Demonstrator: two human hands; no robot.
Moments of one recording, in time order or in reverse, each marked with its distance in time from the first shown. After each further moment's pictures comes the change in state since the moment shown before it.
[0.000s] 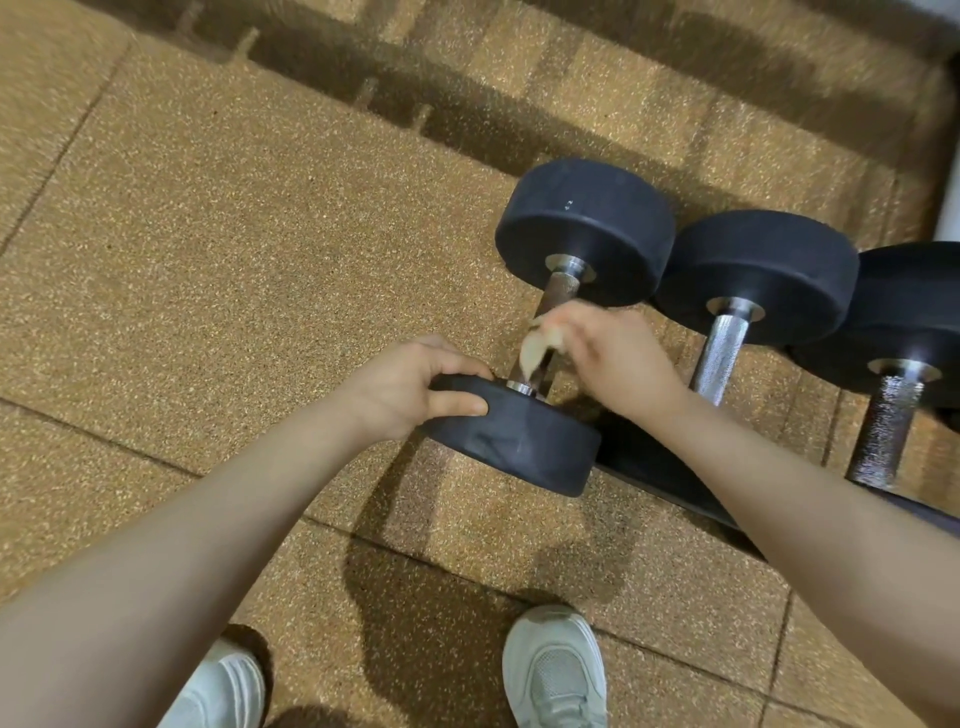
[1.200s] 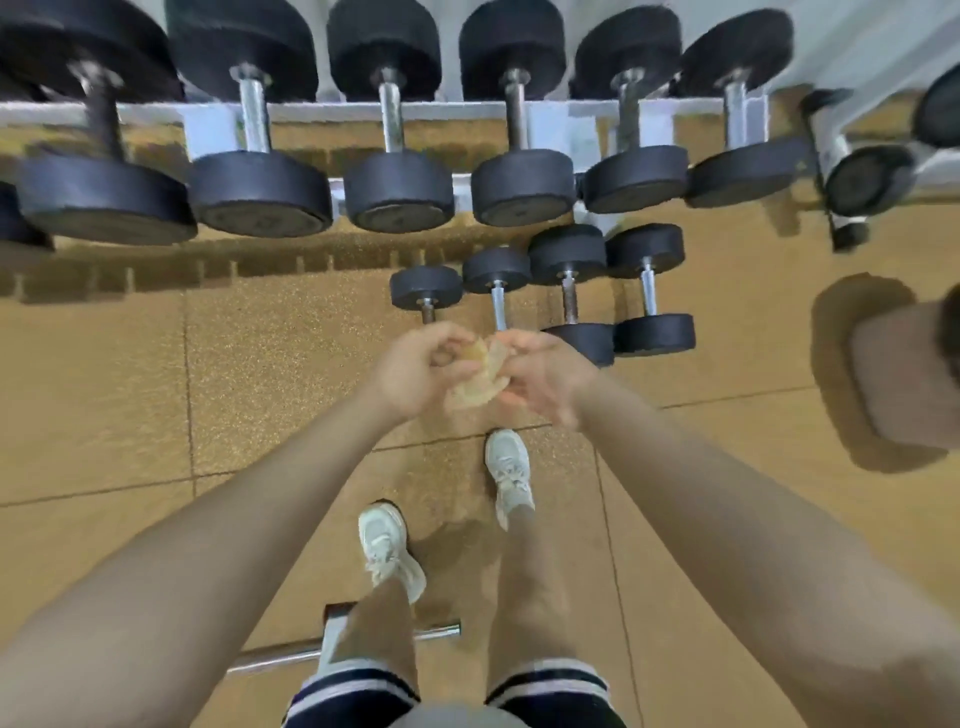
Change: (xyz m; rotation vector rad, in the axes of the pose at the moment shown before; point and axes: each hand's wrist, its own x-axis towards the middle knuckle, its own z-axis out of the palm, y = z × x) left_hand -0.321 0.396 -0.152 -0.011 -0.179 0.154; right_hand -0.238 -0.365 -0.364 1.495 0.090 0.798
